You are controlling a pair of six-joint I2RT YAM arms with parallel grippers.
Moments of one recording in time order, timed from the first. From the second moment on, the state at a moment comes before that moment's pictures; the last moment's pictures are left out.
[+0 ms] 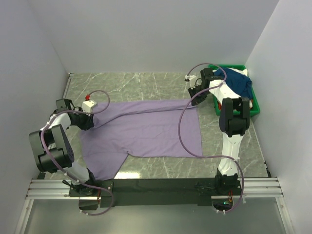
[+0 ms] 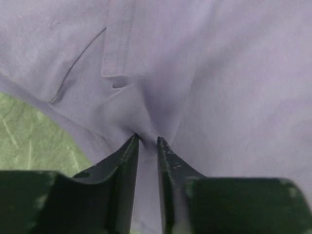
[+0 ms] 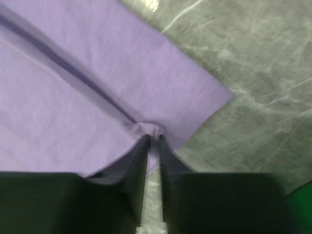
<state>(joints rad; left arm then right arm) 0.35 1.56 0.88 -0.41 0.60 0.84 0.08 2.16 1.73 -0.75 -0.36 -0.50</state>
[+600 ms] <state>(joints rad) 0.32 1.72 1.17 -0.58 0.67 0.83 0.09 2.14 1.80 -0.92 -0.35 -0.59</state>
